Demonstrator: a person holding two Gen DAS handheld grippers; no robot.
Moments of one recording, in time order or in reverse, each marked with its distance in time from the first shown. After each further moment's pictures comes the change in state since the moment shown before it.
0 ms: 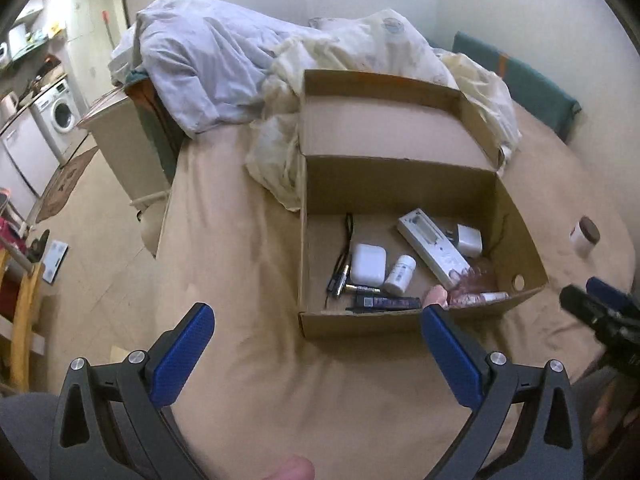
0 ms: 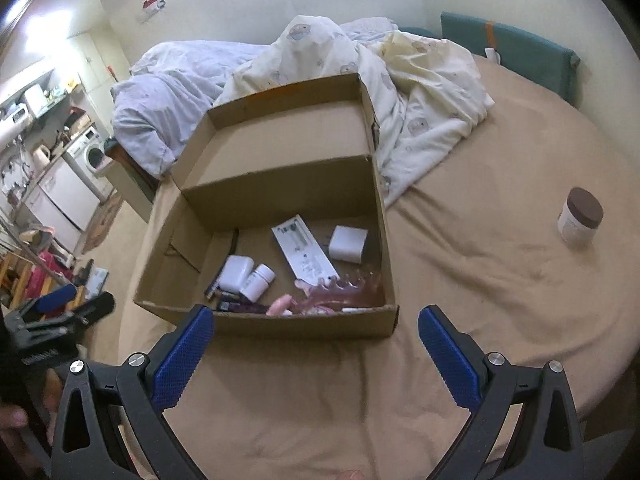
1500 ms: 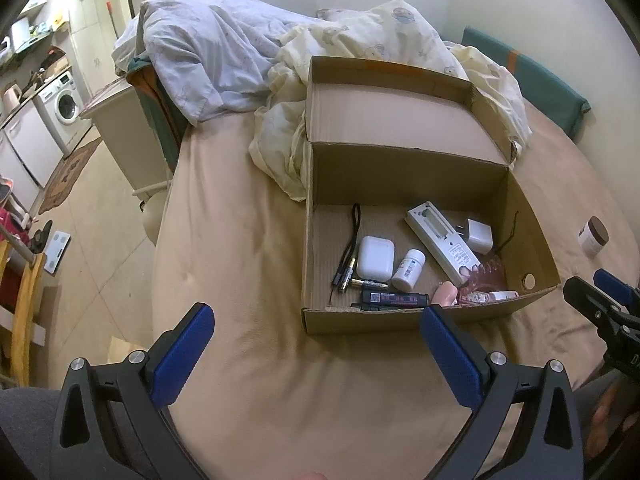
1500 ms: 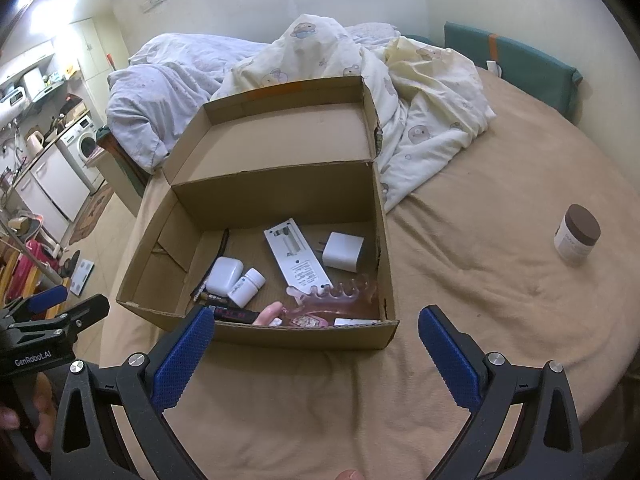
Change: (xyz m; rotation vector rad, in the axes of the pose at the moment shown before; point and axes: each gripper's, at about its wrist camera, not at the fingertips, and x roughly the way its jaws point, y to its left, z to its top) left arm 0.015 -0.002 -0.001 -0.017 0.041 0.016; right arm 0.011 0.008 0.005 -0.039 -0.010 -0.033
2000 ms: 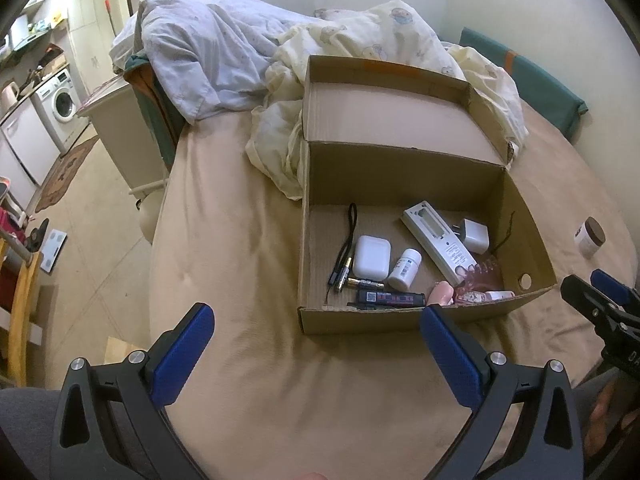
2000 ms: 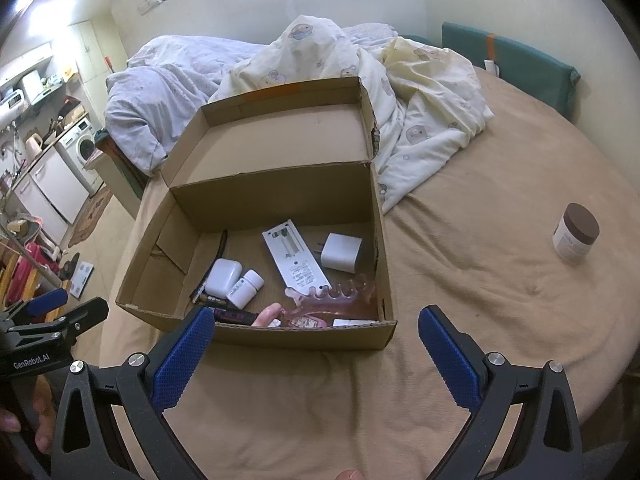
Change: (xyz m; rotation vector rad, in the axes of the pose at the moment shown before) left arm -0.001 0.002 -0.001 0.004 0.001 -0.019; right arm -0.001 -0.006 0.001 0.010 -0.002 0.001
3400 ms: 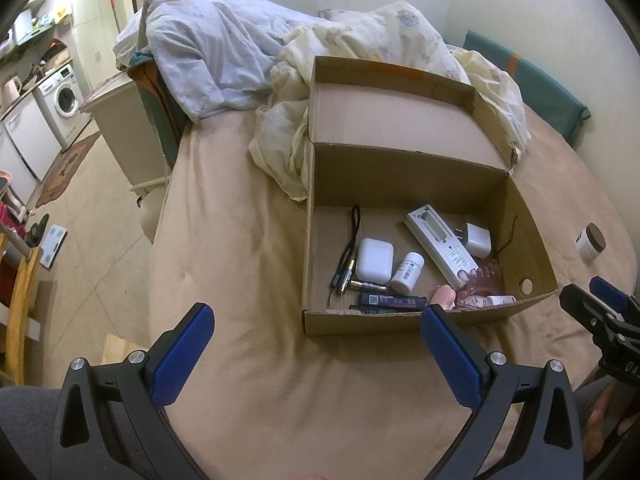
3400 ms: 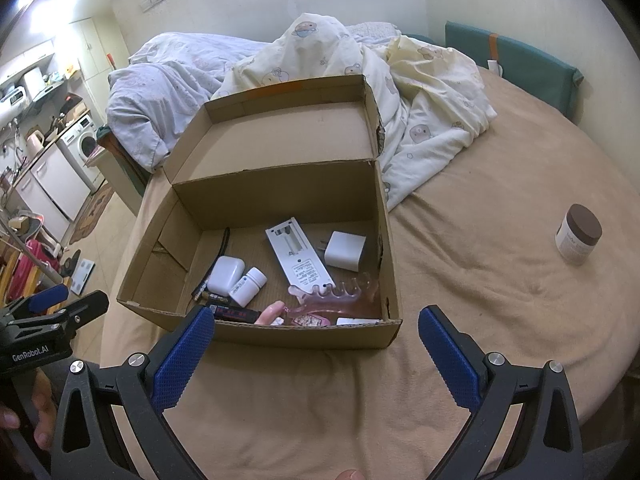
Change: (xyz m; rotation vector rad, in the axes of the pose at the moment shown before) left arm 0.001 0.008 0.001 -0.015 0.001 -0.011; right arm 0.000 0.003 -0.001 -0.004 0.002 -0.003
